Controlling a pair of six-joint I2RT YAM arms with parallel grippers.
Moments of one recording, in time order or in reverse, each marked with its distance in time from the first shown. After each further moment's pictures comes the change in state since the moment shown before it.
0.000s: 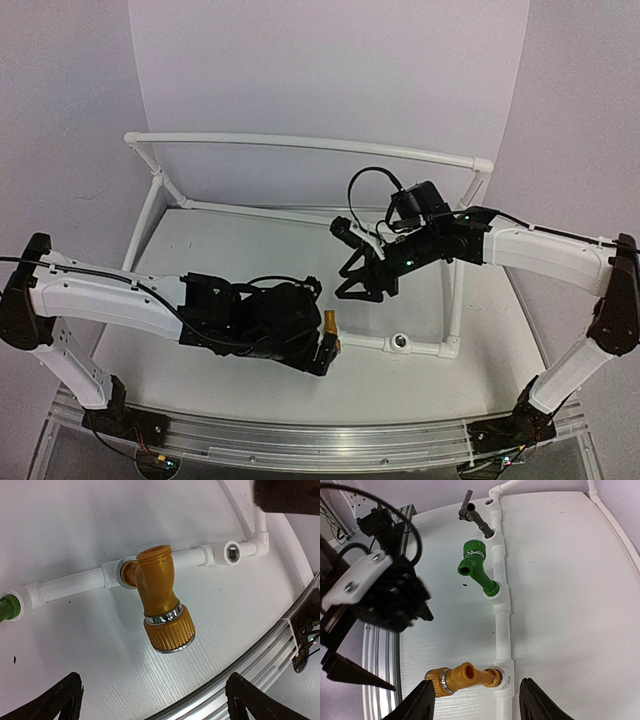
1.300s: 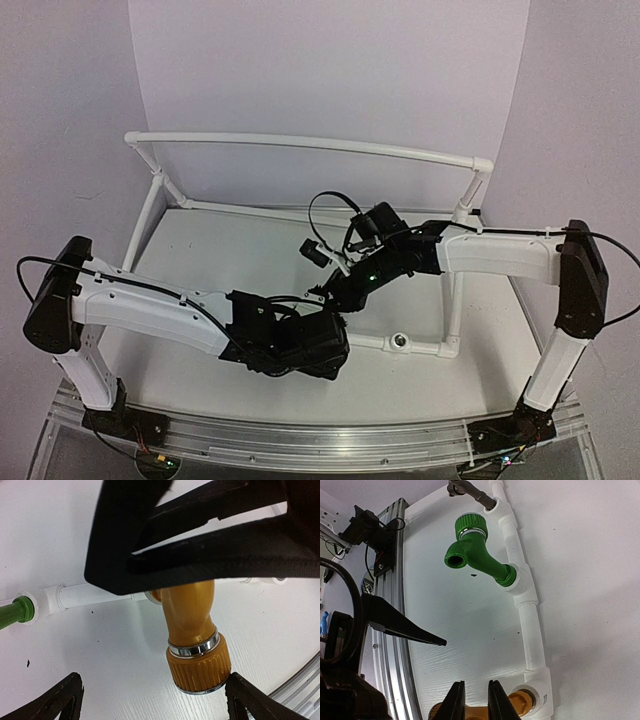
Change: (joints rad) left arm -0.039 0.194 0.100 -0.081 -0.212 -0.091; right arm 0.065 0.218 0.068 0.057 0.010 0.210
